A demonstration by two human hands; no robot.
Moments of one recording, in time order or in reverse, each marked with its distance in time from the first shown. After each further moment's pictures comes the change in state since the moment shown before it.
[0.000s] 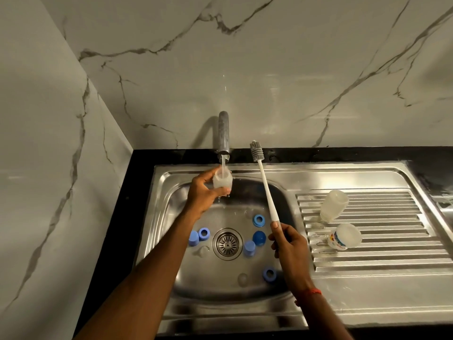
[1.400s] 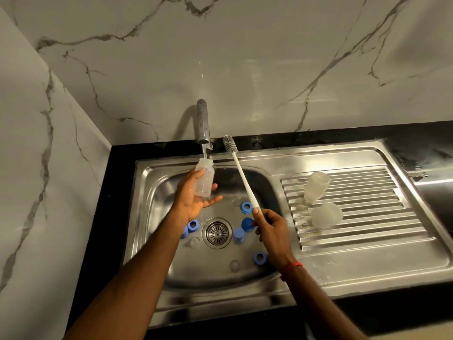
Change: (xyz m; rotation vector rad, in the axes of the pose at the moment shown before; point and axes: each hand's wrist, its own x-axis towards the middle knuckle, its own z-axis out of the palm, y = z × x) left_hand -0.020 0.000 0.015 -0.897 -0.028 -0.608; right_hand 0.009 0.011 0.005 0.079 -0.063 0.026
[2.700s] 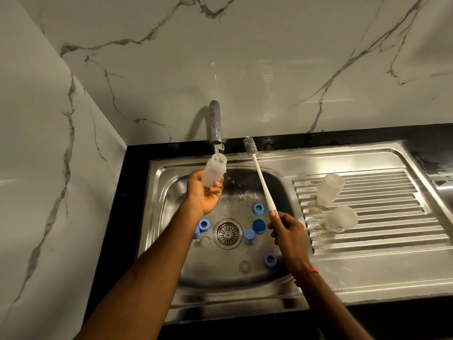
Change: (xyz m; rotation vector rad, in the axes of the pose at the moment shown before) left_hand 0.014 0.011 0.008 -0.391 0.008 -0.195; right_hand -0.005 -0.001 -0.009 -0.105 0.051 -0.023
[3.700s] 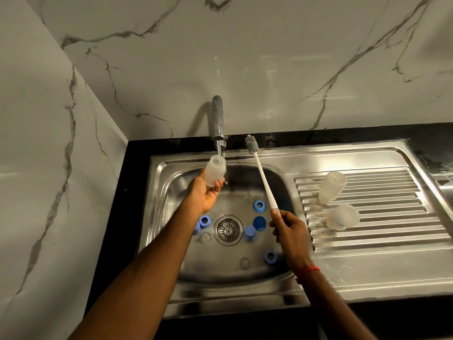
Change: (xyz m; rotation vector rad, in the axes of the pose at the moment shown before) left_hand 0.010 -0.001 -0.008 0.085 0.133 0.096; right_hand 0.001 0.003 0.001 0.013 -0.002 0.030
